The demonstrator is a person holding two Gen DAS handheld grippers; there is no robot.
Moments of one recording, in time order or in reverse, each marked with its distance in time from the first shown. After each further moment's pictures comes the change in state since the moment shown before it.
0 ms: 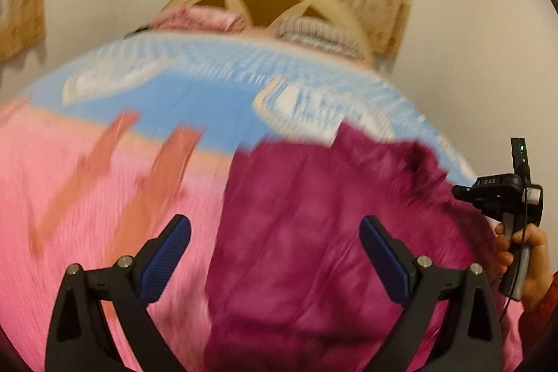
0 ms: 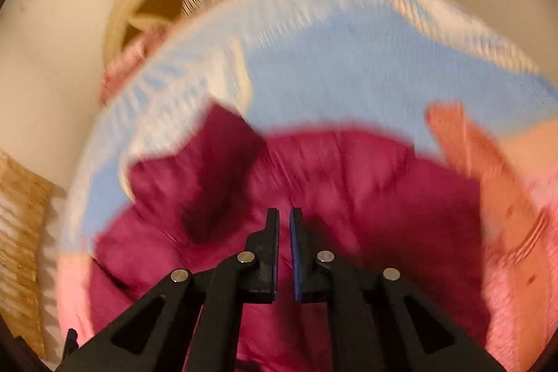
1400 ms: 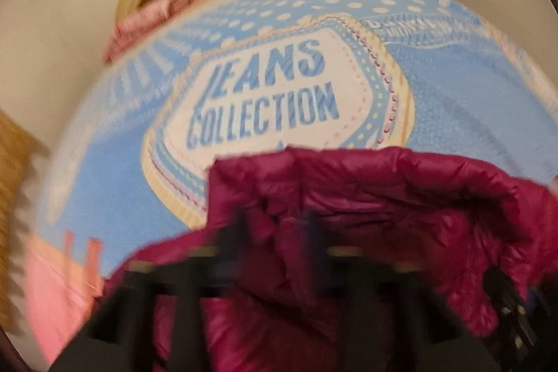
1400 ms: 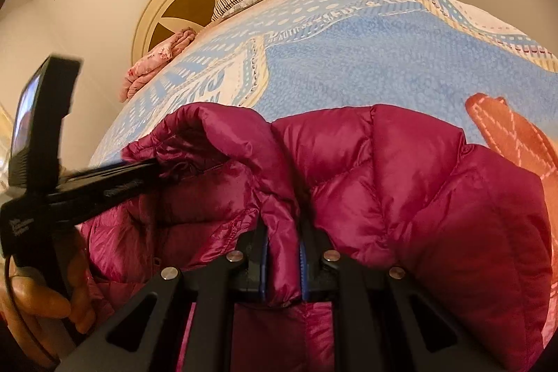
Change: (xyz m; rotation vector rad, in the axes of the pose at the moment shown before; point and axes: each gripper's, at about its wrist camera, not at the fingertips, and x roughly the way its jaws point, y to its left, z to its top) left arm 0.216 -0.189 0.057 0.382 0.337 0.279; right arm 0.044 -0.016 -0.039 -0.066 -0.038 0.074
